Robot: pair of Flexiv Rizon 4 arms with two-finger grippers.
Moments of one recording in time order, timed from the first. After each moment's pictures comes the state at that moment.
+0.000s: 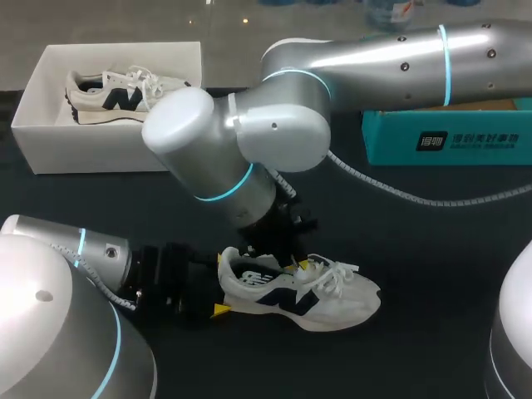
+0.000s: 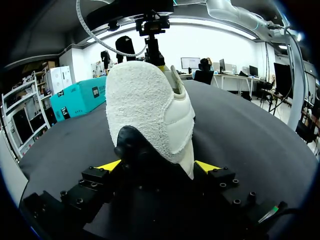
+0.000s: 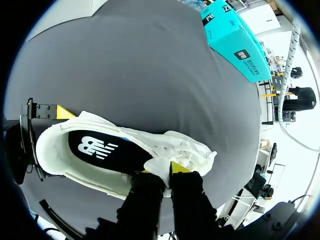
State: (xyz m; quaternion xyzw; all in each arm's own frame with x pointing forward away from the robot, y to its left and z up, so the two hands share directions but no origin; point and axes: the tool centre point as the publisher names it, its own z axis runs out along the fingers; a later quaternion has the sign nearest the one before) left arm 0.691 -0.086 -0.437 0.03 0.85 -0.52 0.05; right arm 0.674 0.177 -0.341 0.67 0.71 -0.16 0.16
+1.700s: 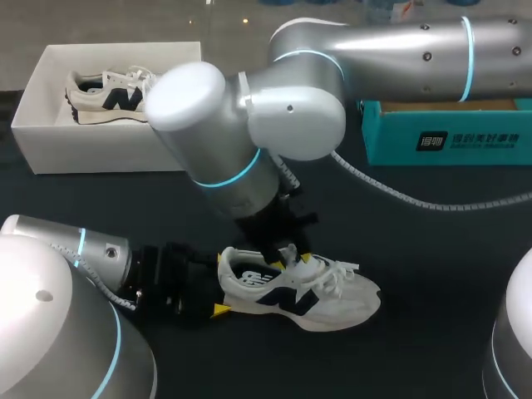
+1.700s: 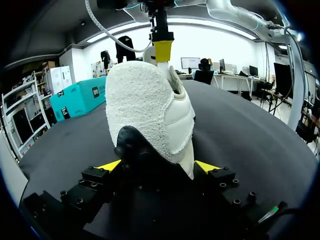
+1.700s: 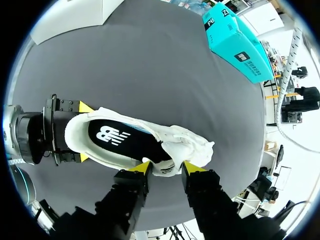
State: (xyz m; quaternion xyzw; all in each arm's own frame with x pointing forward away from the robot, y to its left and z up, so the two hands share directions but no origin) left arm 0.691 -0.086 -0.437 0.03 0.85 -0.52 0.05; right arm 0.662 0.191 -0.310 0.67 0.72 -0.13 0.13
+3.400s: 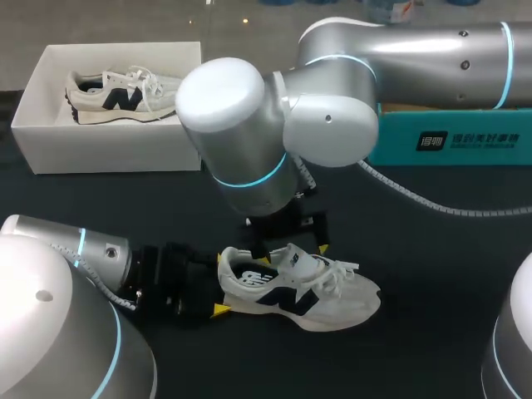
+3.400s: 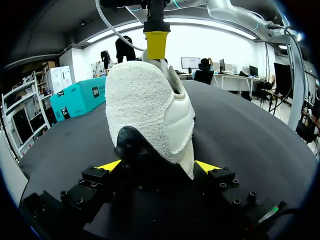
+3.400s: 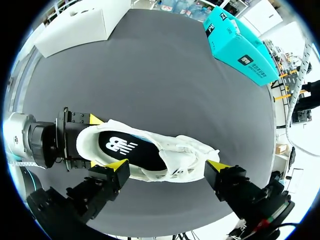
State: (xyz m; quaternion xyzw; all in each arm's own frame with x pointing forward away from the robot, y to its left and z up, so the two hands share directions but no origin) left arm 0.691 -0.086 -0.437 0.03 0.85 -0.52 0.05; right arm 0.674 0.190 -0.303 0.68 0.72 -0.06 0.13
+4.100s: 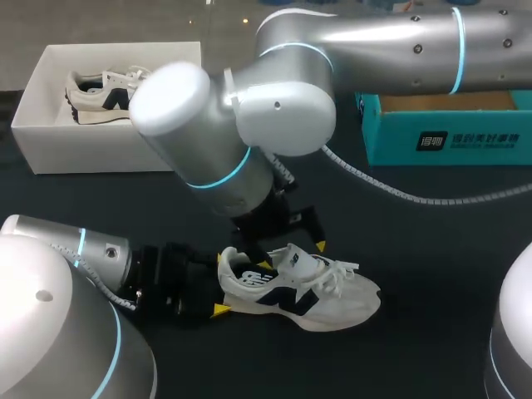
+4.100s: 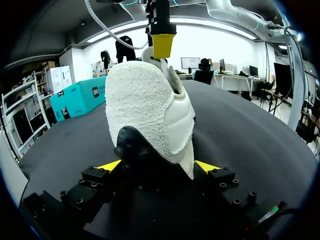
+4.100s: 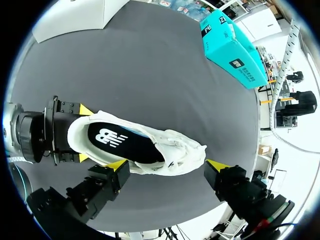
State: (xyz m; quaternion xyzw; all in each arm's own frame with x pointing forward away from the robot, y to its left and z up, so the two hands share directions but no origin) left arm 0.691 -0.086 -0.437 0.03 0.85 -0.52 0.05; right arm 0.666 0.191 -0.297 0.65 0.73 -0.13 0.16
